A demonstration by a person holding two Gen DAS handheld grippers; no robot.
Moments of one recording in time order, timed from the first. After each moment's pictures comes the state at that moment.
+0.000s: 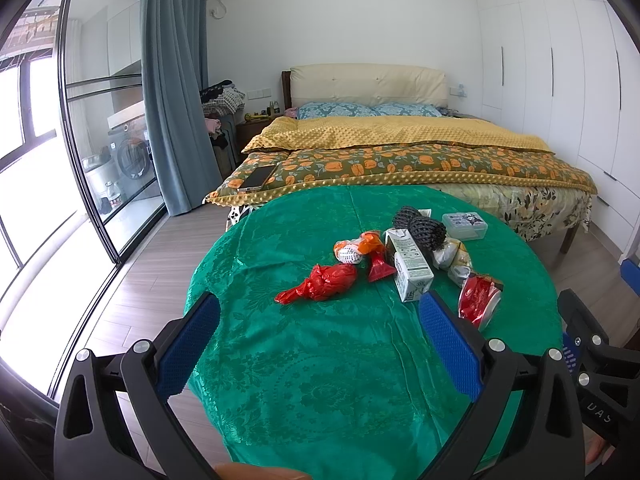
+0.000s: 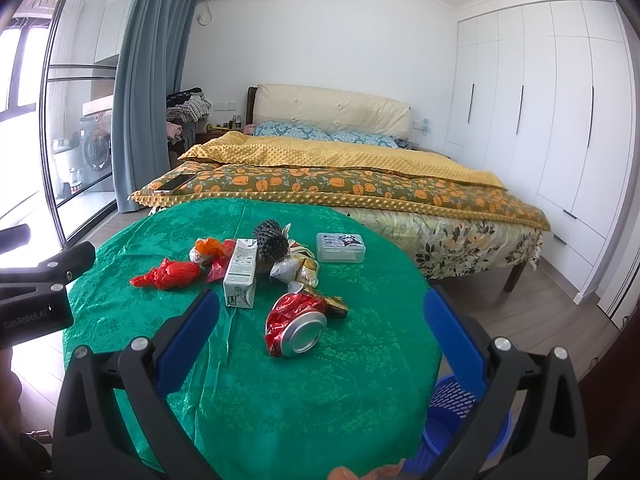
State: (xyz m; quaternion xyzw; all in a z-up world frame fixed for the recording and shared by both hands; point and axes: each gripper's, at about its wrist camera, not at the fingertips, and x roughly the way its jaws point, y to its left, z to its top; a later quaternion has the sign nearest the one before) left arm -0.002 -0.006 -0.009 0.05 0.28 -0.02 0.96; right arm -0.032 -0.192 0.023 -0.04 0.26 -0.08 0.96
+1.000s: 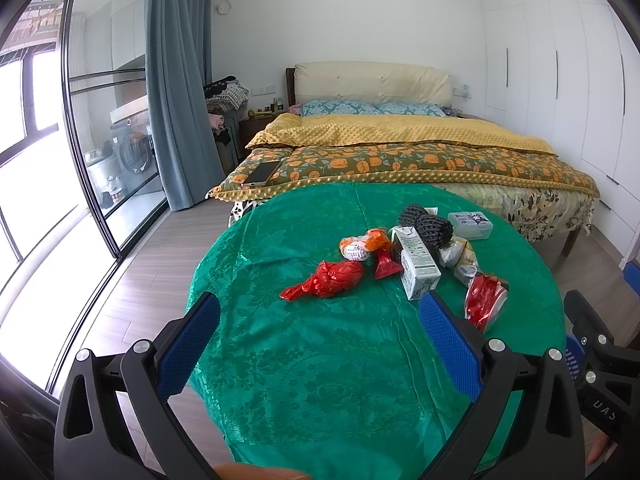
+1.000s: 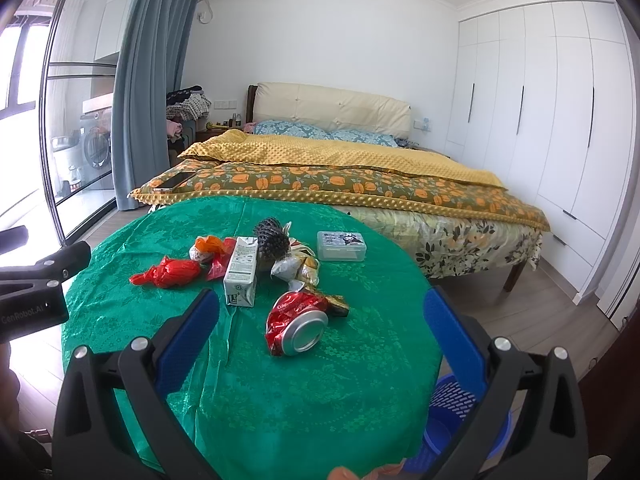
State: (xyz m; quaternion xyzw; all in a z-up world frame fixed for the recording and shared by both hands) left arm -0.004 0.001 -0.018 0.05 0.28 -0.02 0.96; right arm -0.034 -0.189 0.016 -0.04 0.27 -0.08 0.96
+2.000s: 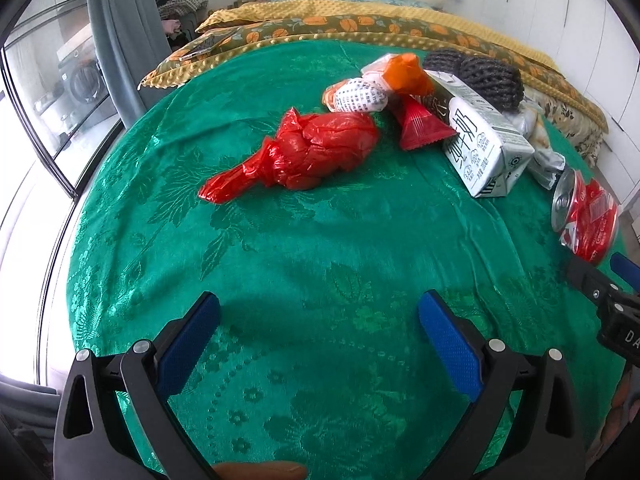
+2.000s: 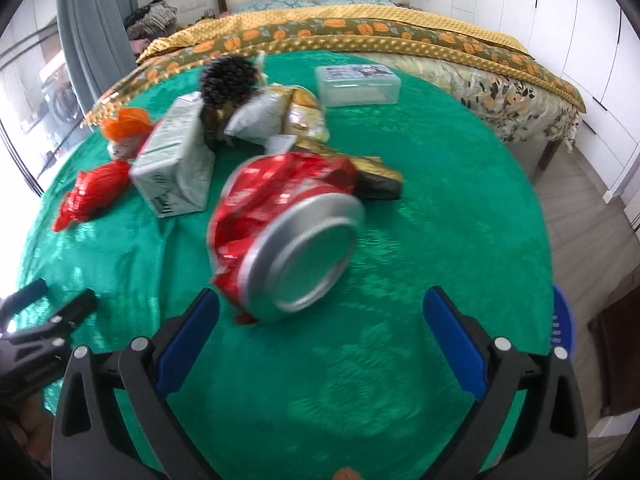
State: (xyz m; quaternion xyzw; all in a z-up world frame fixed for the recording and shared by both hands) left arm 0.125 0.004 -0.163 0.06 0.47 -0.07 0.88; right arm 0.086 -0.226 -0.124 0.05 0.49 -0.09 0.87
